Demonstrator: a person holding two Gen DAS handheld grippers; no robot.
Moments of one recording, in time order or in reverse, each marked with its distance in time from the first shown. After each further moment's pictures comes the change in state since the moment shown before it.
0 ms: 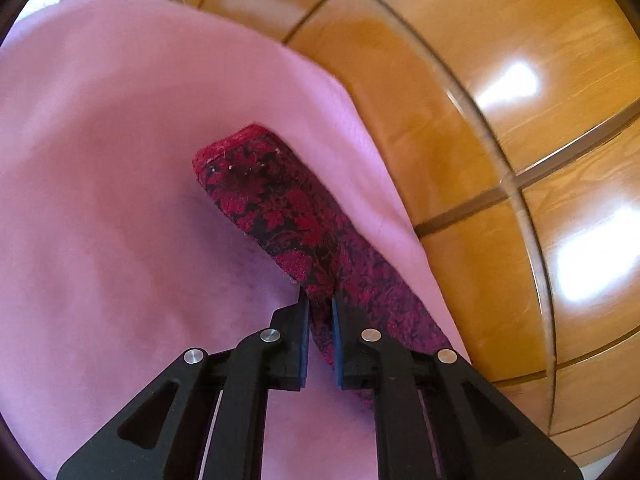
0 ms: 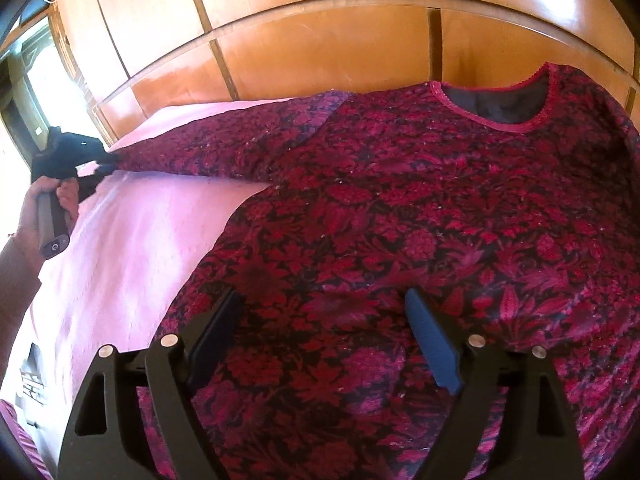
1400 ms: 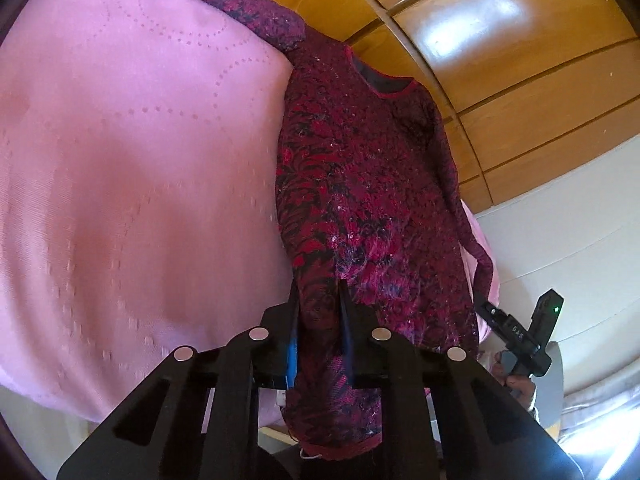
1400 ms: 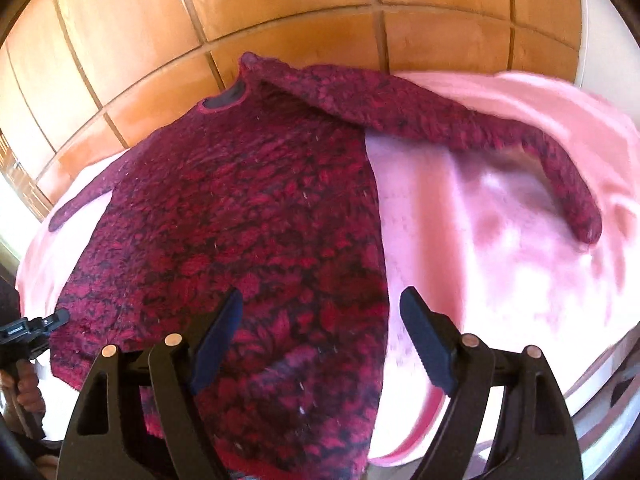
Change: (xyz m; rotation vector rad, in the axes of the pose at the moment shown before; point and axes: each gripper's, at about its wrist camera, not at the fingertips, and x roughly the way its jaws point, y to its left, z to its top) left arm -0.143 0.003 -0.302 0.518 0.596 -0.419; right arm -0.198 -0.154 -0.171 0.351 -0.058 -0.242
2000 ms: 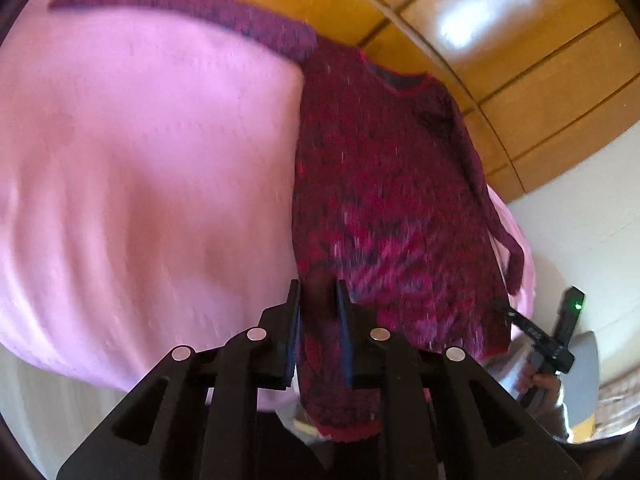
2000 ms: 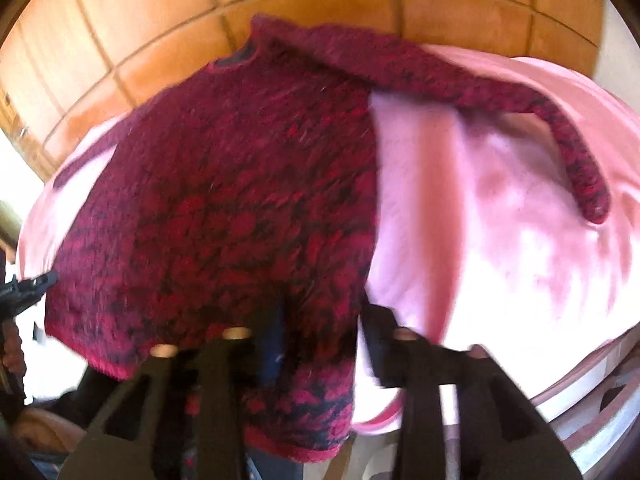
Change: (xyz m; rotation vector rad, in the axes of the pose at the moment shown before) left arm -0.023 -0.014 -0.002 0.072 -0.033 0.170; right arm 0.006 -0.011 -0.010 -0.061 0.050 -0.012
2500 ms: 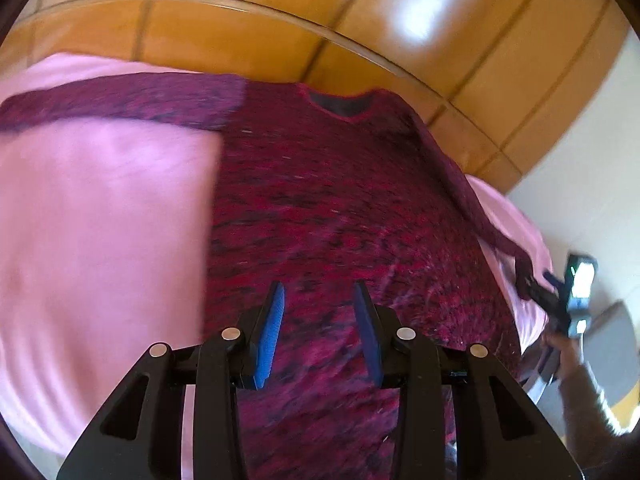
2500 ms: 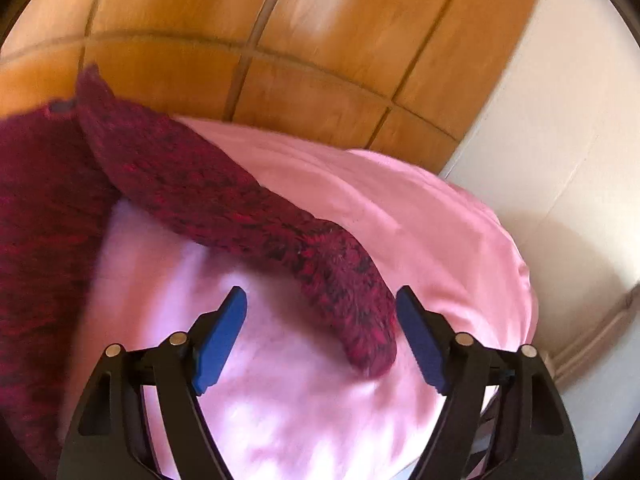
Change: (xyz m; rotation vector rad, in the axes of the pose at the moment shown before) left arm 0.038 -0.076 0.038 0.219 -0.061 0.015; right arm 0.017 -0.091 0.067 -0.130 -0.219 -0.647
